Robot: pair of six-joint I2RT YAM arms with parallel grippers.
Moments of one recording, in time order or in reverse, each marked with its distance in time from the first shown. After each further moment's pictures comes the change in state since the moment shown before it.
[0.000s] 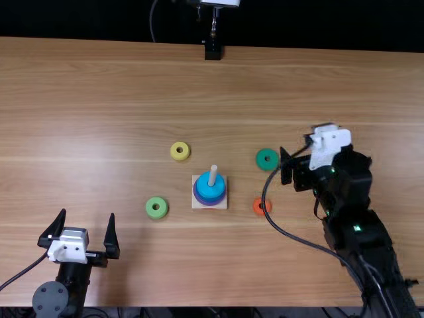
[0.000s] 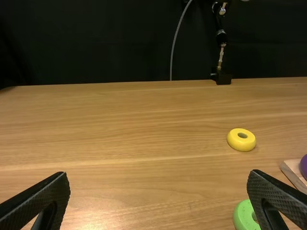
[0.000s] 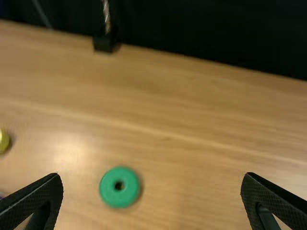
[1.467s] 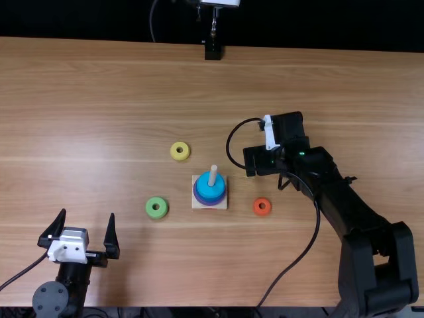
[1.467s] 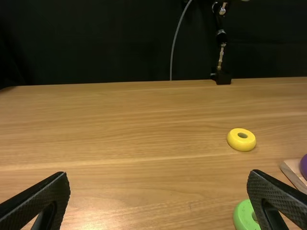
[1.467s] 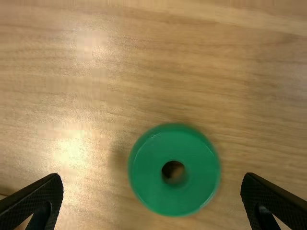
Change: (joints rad) left arm 0.000 0.000 0.000 0.000 0.000 0.000; right arm 0.092 0.618 0.375 -0.302 -0.021 0.163
